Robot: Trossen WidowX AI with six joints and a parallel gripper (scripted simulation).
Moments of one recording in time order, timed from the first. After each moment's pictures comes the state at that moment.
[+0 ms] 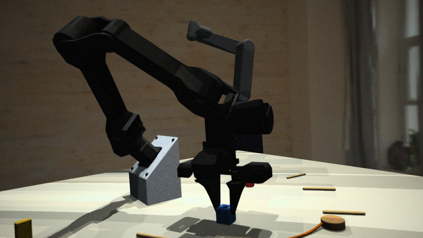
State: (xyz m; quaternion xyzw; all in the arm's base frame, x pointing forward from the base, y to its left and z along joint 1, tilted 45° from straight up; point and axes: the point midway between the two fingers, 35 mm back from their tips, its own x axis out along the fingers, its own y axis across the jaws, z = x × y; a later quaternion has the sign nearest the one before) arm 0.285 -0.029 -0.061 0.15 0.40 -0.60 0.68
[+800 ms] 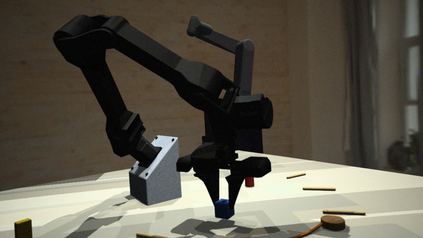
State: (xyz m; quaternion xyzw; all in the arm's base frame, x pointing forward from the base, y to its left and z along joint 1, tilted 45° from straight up) arm 0.283 -0.022 -0.053 0.14 0.40 -0.60 0.68
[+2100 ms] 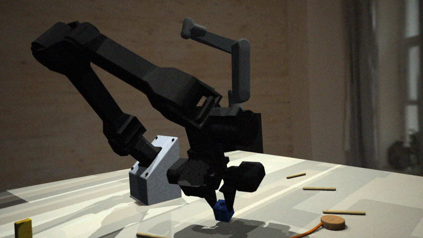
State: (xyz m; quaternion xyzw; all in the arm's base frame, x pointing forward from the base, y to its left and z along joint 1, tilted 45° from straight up) arm 0.290 -0.038 -0.045 0.24 0.51 -0.57 0.60
